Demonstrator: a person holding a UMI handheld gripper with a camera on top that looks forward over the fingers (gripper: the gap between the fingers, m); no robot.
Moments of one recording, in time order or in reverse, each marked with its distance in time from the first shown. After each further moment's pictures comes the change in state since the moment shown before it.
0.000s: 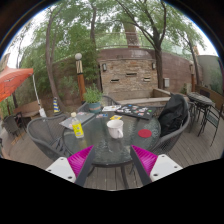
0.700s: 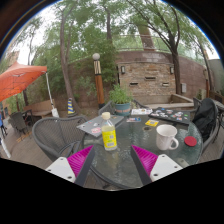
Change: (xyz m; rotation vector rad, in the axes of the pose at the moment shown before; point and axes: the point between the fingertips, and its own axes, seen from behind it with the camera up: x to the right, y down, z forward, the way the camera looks) arm -0.189 0.008 0.164 0.054 -0.160 -0.051
